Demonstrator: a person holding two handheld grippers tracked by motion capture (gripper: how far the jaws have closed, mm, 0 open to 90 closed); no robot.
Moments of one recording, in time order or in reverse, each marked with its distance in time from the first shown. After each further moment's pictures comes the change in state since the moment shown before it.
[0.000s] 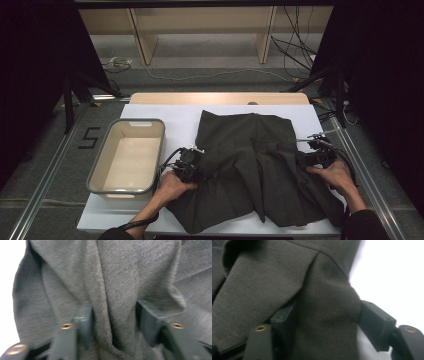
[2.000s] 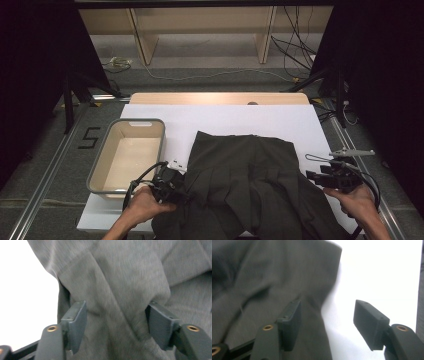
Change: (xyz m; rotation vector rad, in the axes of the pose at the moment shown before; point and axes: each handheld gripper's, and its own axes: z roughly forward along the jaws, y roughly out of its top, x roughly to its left) left arm -0.015 -0.045 -0.077 -0.017 -0.074 0.133; right arm 0.036 -0.058 -0.083 -0.200 -0.040 0.017
